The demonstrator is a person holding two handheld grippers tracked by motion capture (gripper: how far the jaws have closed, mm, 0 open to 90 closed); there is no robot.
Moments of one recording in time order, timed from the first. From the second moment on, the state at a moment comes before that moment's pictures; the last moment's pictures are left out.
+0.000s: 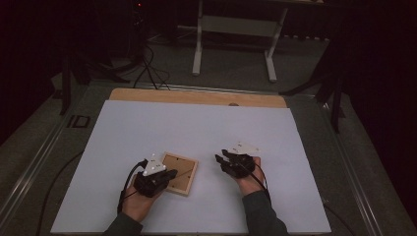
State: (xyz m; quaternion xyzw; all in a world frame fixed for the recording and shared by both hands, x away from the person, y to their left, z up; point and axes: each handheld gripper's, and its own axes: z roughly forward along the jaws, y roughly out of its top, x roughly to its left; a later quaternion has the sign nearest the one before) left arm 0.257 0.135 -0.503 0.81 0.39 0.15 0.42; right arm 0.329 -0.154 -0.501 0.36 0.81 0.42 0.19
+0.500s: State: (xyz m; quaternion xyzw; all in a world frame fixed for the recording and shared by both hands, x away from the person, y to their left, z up) left arm 0.247 0.147 -0.509 0.81 0.39 0.14 0.41; right arm 0.339 -0.122 -0.505 0.34 0.82 0.42 0.17
